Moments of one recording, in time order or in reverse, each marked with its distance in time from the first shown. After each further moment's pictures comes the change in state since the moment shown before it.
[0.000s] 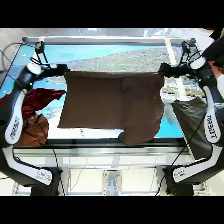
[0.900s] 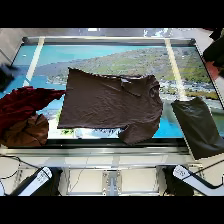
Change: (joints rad) left arm 0.580 0.687 -0.441 -0.145 -0.501 -0.013; right arm -0.539 0.594 -0.135 -0.152 0.633 -0.079
